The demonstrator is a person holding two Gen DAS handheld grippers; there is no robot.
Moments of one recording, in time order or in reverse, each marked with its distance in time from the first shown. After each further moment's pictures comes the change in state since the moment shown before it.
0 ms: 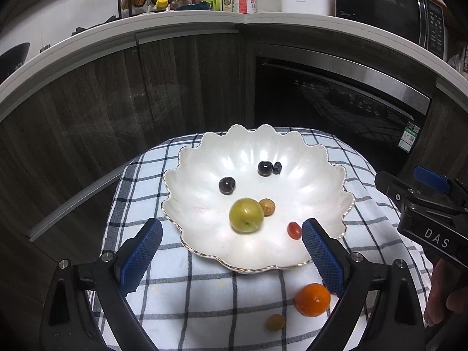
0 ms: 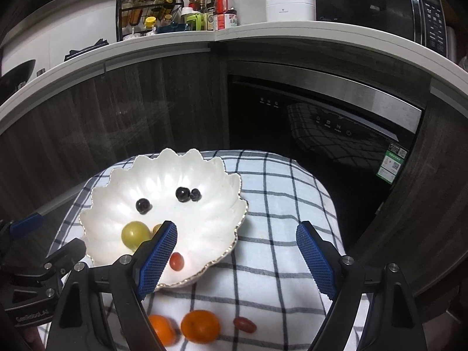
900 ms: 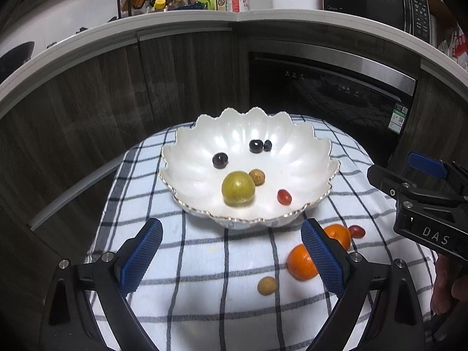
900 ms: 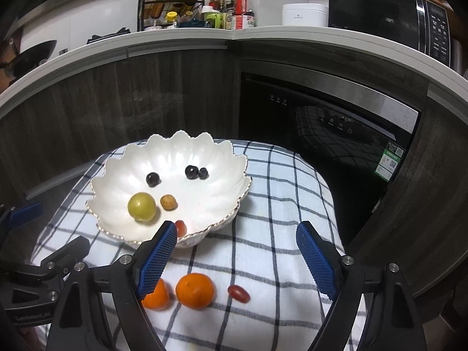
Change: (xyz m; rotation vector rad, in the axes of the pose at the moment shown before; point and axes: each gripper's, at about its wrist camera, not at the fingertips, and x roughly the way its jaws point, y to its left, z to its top) left arm -0.021 -0.013 -0.050 0.017 -0.006 0.001; right arm -0.027 0.003 -0.037 -0.094 -0.010 0.032
